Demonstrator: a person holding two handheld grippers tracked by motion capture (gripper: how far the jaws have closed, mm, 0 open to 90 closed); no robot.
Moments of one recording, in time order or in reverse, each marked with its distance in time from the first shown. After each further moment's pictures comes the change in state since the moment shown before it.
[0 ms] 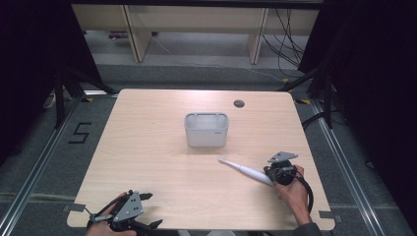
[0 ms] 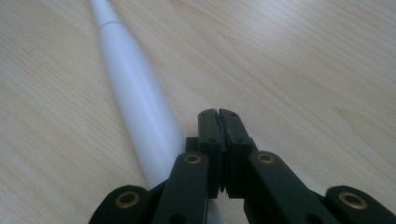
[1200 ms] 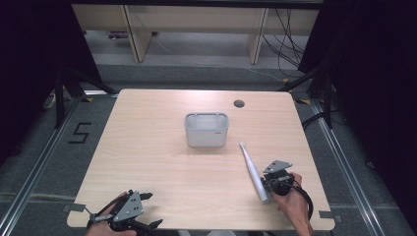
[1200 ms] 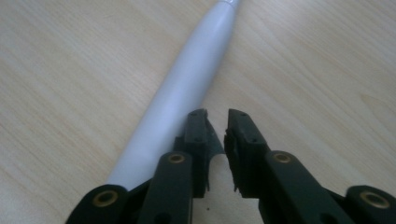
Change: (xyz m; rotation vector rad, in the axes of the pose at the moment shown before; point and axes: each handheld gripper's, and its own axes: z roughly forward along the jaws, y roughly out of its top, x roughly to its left) left arm 0.000 0.000 0.001 -0.004 0.000 -0.009; right arm 0.027 -0.007 -0.014 0.051 -0.009 -0.084
